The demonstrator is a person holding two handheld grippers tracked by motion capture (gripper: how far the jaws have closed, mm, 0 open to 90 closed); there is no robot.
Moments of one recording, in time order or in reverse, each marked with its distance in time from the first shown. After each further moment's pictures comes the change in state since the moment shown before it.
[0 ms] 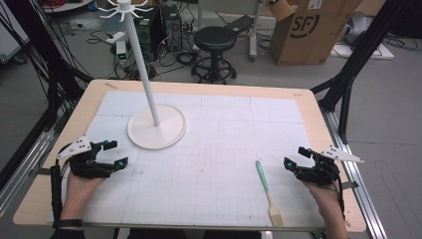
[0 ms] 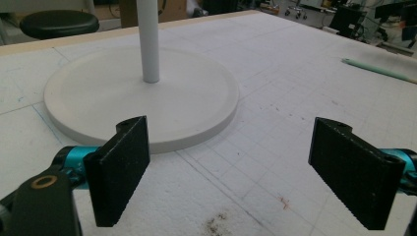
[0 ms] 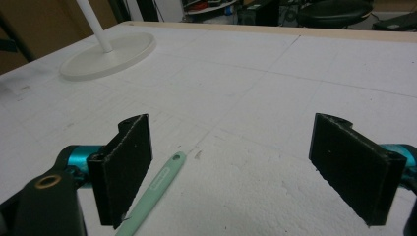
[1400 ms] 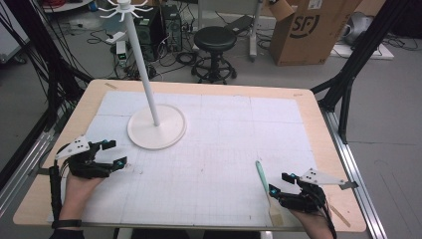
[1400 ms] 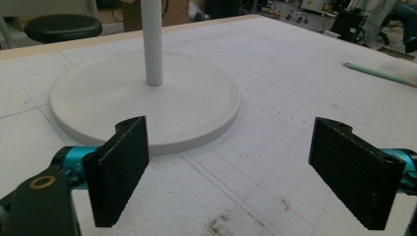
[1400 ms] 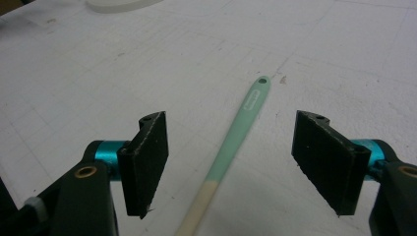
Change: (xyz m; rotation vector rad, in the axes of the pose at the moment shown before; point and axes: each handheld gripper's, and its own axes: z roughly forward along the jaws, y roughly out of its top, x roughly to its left) left arm 0.001 0.000 -0.003 -0.027 0.001 -0.001; right arm 0.075 -0.029 -0.009 0.178 0.004 -0.040
